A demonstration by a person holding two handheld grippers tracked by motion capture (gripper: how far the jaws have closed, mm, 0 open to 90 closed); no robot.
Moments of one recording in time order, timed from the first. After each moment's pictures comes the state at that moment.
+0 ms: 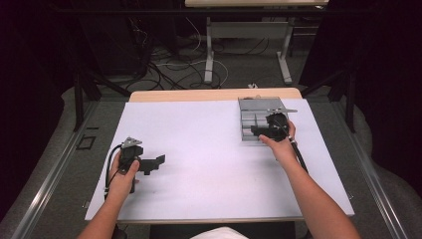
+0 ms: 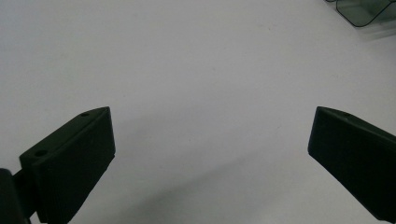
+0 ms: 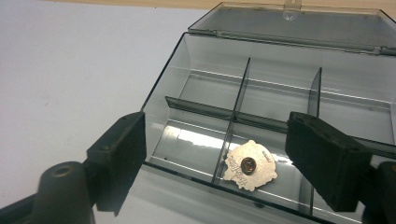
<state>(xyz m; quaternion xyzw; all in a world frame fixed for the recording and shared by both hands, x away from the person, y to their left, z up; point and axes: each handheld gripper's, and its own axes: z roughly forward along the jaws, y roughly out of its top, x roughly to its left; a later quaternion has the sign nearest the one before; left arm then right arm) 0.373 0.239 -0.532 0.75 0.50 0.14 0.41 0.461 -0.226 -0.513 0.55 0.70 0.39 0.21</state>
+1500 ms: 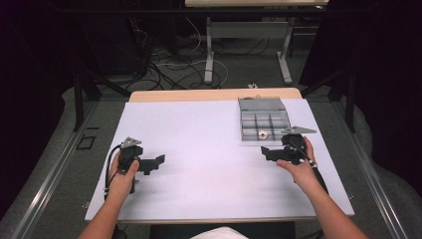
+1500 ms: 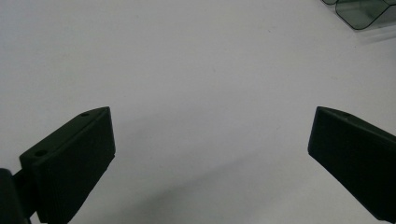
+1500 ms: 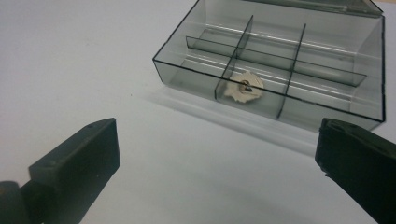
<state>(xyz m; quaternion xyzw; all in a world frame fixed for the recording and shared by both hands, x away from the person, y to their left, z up) 0.372 0.239 -0.531 0.74 0.51 0.14 0.41 0.377 -0.257 -0.505 0.51 0.73 0.39 0.21</state>
